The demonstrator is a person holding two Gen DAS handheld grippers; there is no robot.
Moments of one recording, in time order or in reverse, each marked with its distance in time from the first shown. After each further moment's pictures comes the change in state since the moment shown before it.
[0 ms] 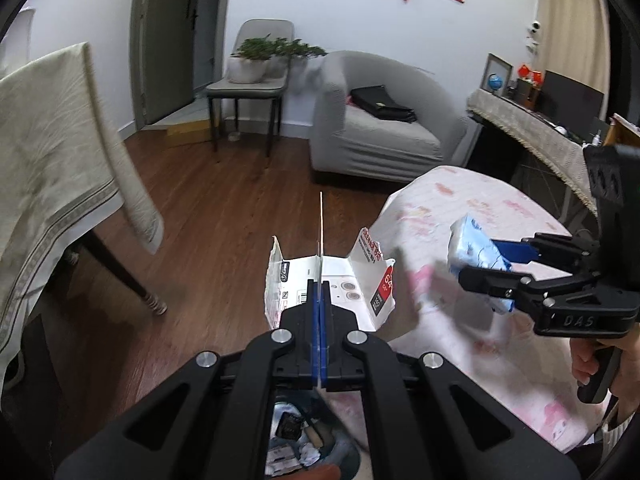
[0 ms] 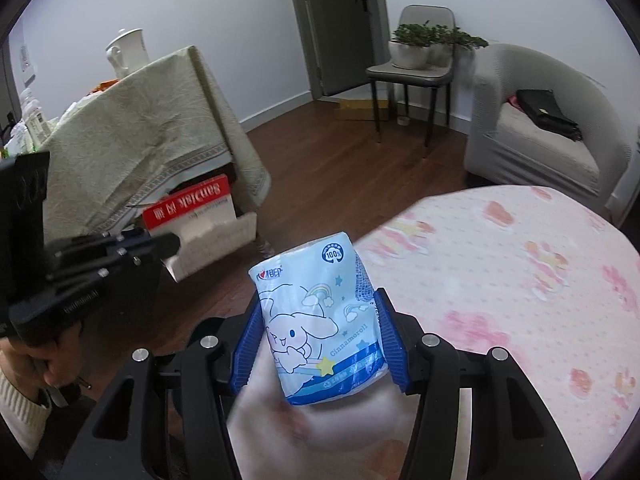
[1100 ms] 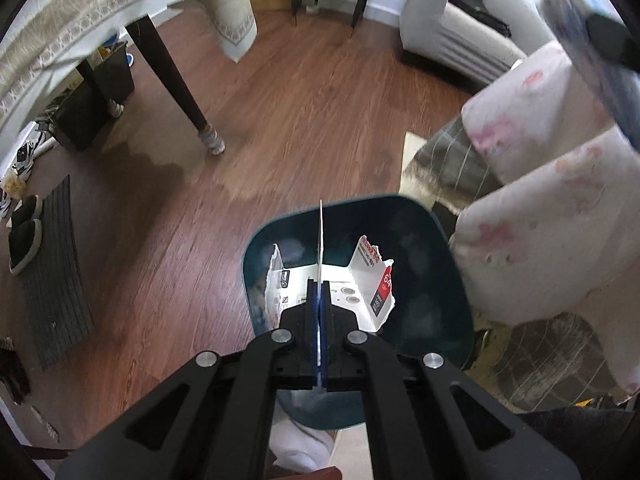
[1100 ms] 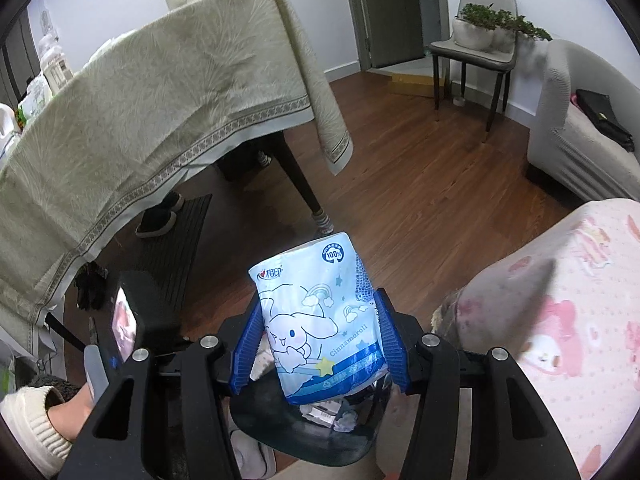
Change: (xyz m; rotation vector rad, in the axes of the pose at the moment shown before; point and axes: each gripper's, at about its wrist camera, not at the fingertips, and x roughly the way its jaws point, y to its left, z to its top) left arm 0.043 0.106 -0.145 -0.184 0.424 0.147; right arm 0.078 0.119 0.001 -0.073 0.128 0.090
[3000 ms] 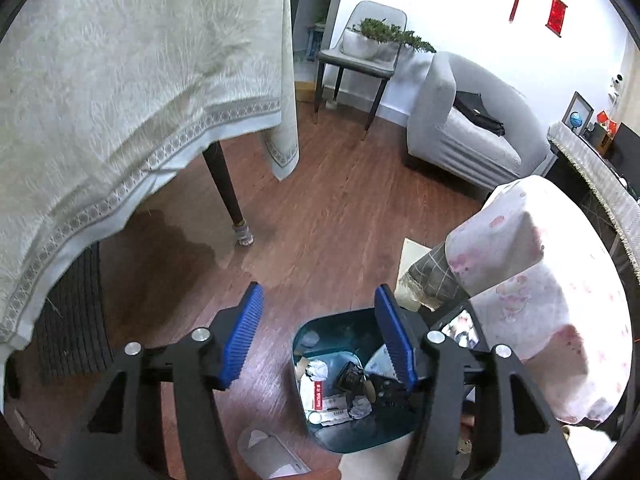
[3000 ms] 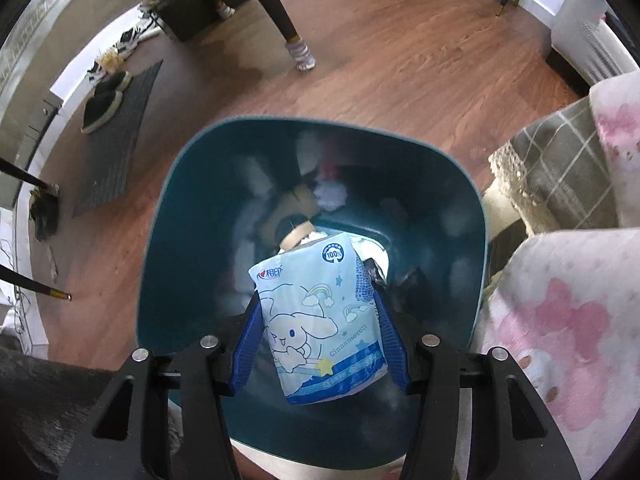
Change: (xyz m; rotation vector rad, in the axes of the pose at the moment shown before) left arm -0.138 0.042 0.031 -0.084 -0.352 -0.002; right arm 0.180 0.001 -0.122 0.033 0.478 -0.096
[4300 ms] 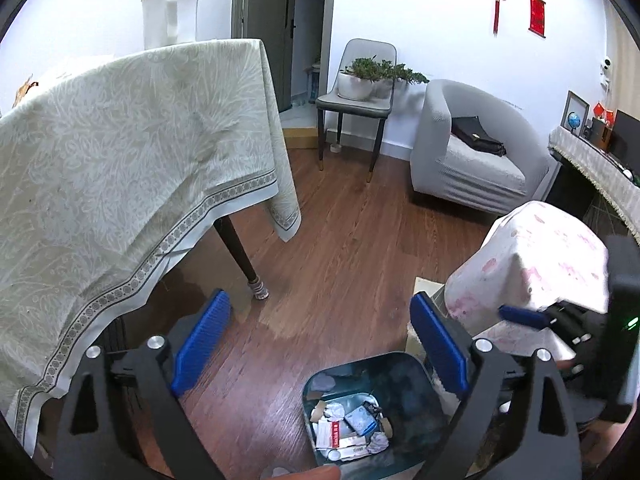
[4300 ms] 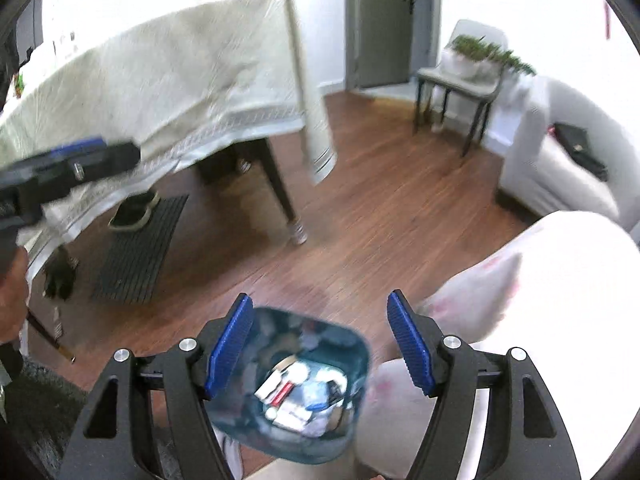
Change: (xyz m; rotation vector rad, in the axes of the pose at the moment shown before) left arm -0.031 -0.037 0.039 0.086 -0.157 0.070; right arm -0.244 -0.014 -0.008 -0.048 -0.597 -0.088
